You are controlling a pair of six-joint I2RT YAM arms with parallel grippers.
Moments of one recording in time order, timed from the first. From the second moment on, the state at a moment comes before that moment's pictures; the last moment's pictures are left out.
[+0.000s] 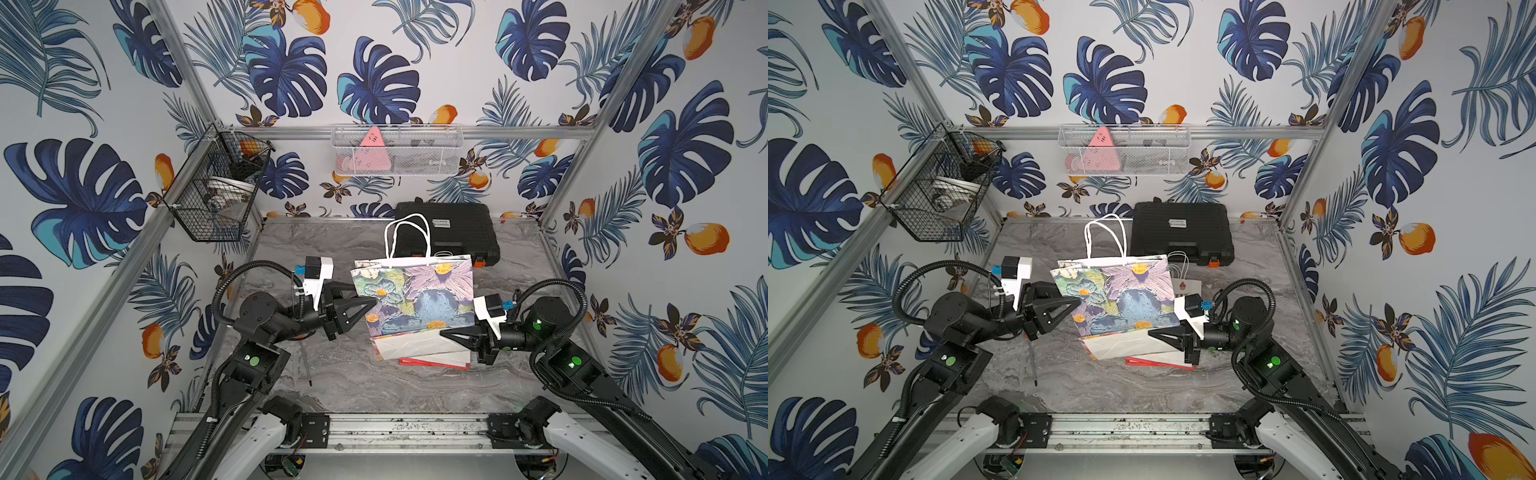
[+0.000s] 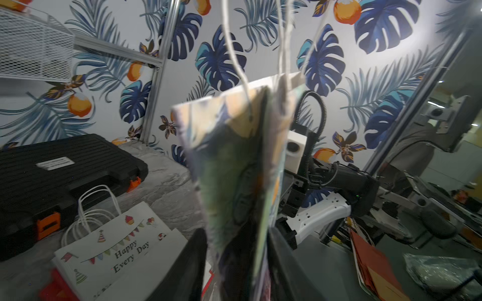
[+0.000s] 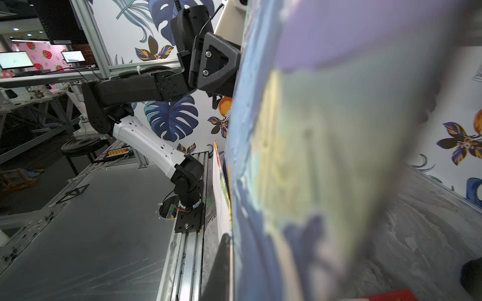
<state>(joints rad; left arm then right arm) -0.31 0.67 0.76 0.06 0.79 -0.48 0.60 0.68 0.67 -0.04 -0.85 0.03</state>
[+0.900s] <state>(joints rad) -0.31 0.72 0.37 0.64 0.95 -0.84 0.62 0.74 0.68 0.10 -0.78 0.28</state>
